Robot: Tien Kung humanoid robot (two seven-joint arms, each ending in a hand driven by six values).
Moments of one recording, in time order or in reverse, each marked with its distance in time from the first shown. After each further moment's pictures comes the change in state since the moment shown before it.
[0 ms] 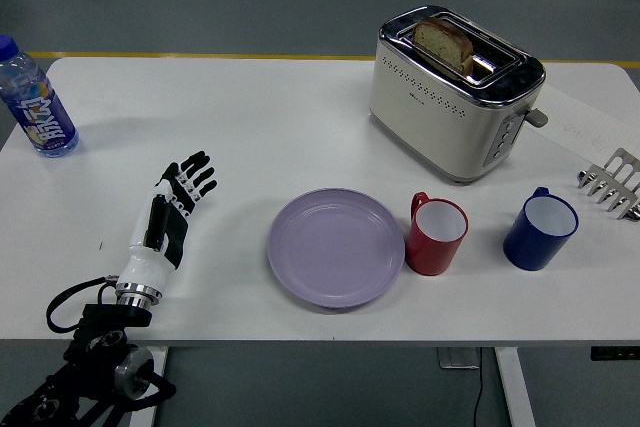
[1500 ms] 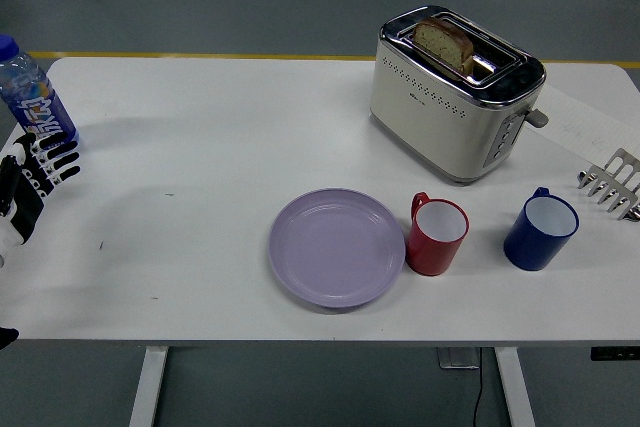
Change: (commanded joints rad) left arm 0.021 0.174 -0.453 -0.043 0.049 -0.248 0.448; right arm -0.014 0.005 -0.014 -0.005 0.015 0.002 -0.005
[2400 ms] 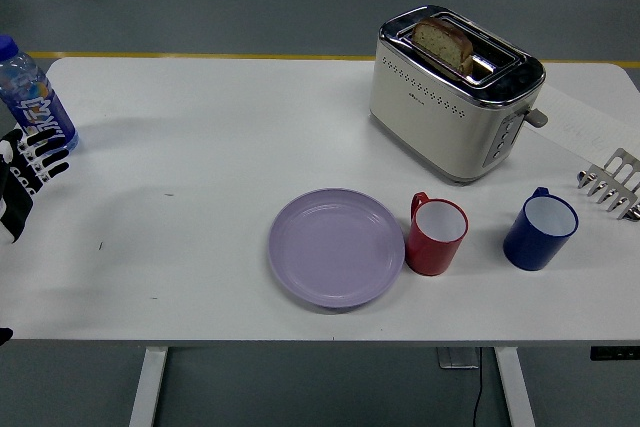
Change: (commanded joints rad) left arm 0.009 -0.004 -0.037 -0.011 0.011 0.011 -0.009; right arm 0.020 -0.005 0.024 -0.002 -0.026 -0.001 -0.004
